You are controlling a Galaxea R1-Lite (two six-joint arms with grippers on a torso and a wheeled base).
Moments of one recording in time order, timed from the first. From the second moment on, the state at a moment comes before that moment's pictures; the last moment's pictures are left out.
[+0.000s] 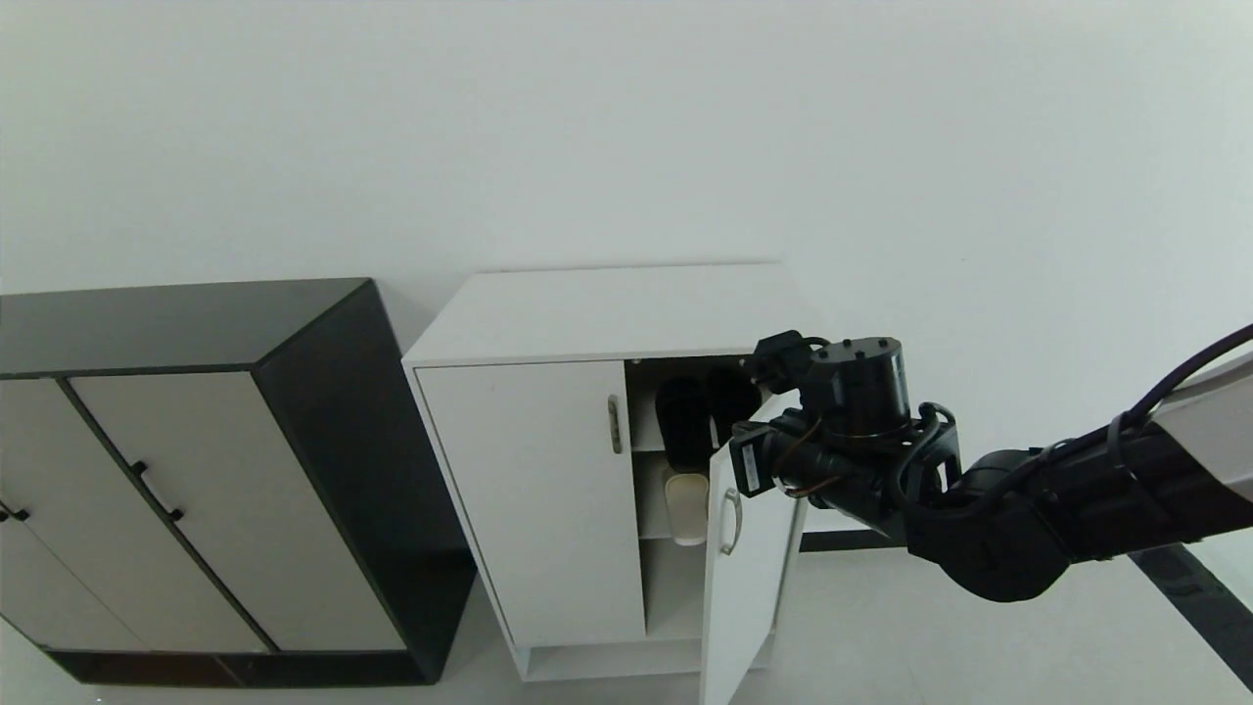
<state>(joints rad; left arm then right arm) 0.00 0.00 0.00 0.00 -0.05 0.01 0.69 1.98 -1.07 -0.60 -0.22 0.03</state>
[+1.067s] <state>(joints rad) 0.00 0.00 0.00 0.00 -0.05 0.01 0.63 1.84 -0.77 -0.69 0.05 -0.02</state>
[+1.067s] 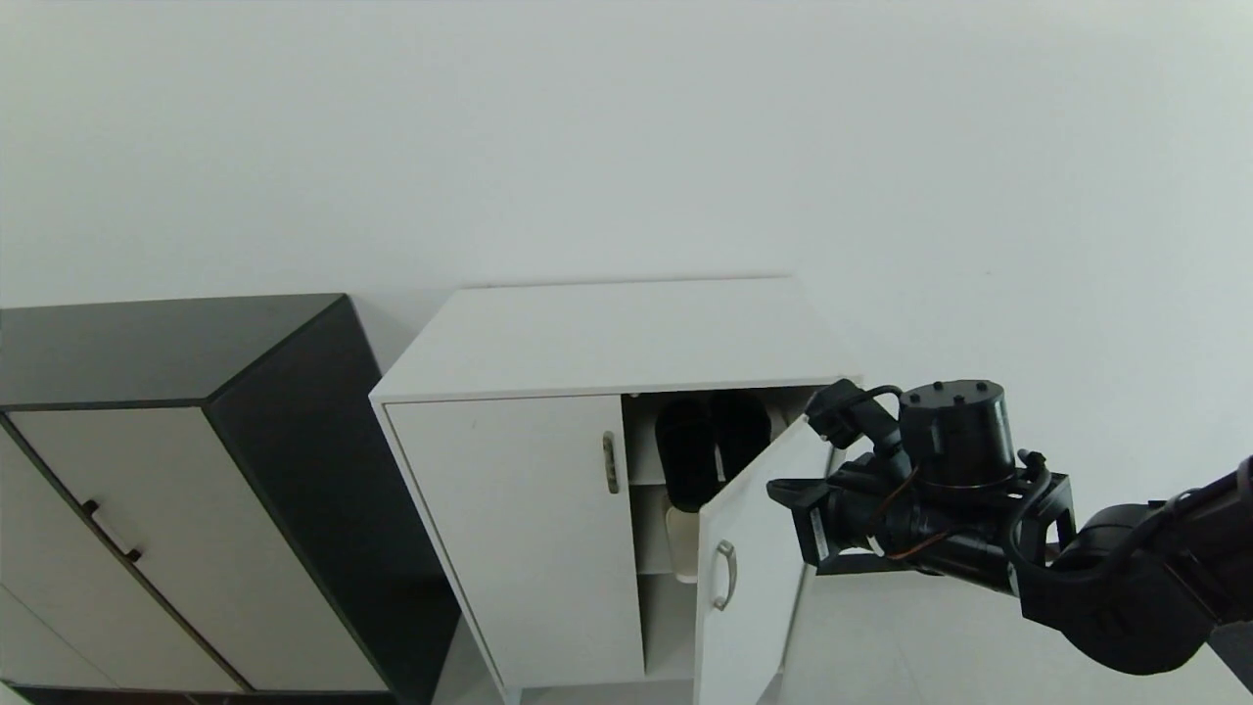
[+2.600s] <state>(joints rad) 0.00 0.00 0.00 0.00 -0.05 0.01 0.60 1.99 -0.89 -0.73 0.16 -0.02</state>
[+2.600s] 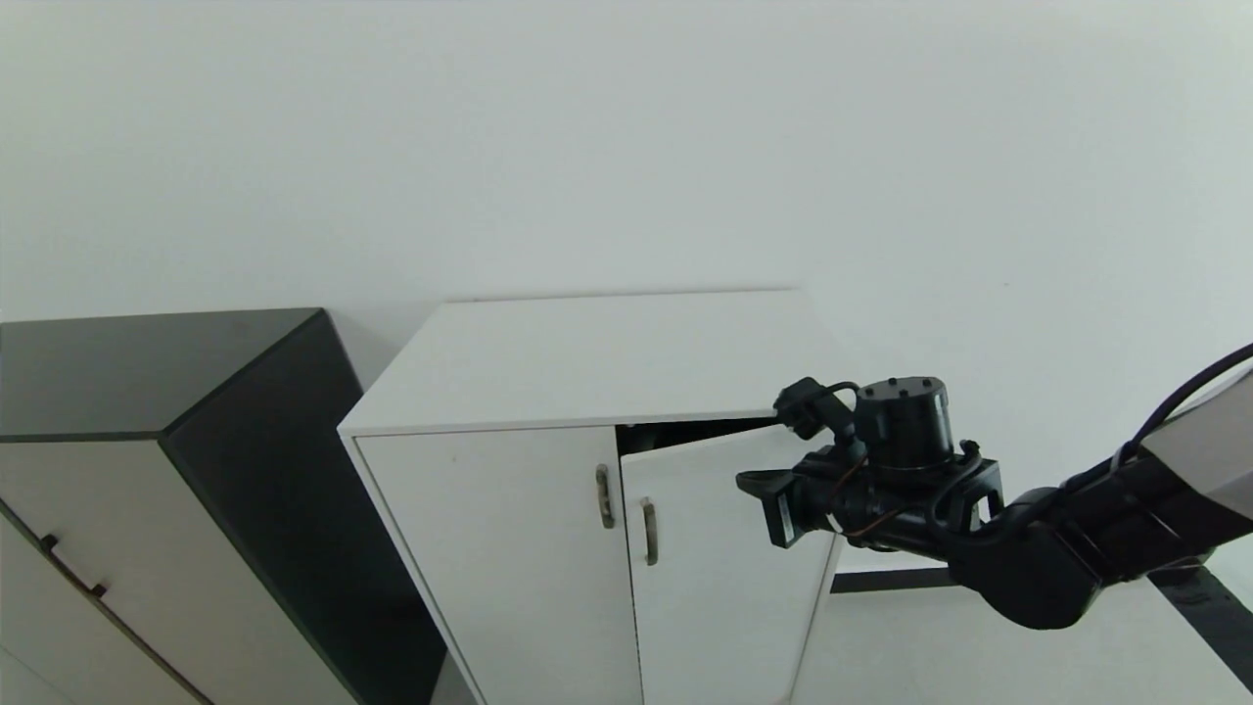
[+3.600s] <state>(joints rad) 0.00 0.00 0.00 0.00 -0.05 0.01 0.55 2.08 -1.02 -0.73 0.16 -0.01</state>
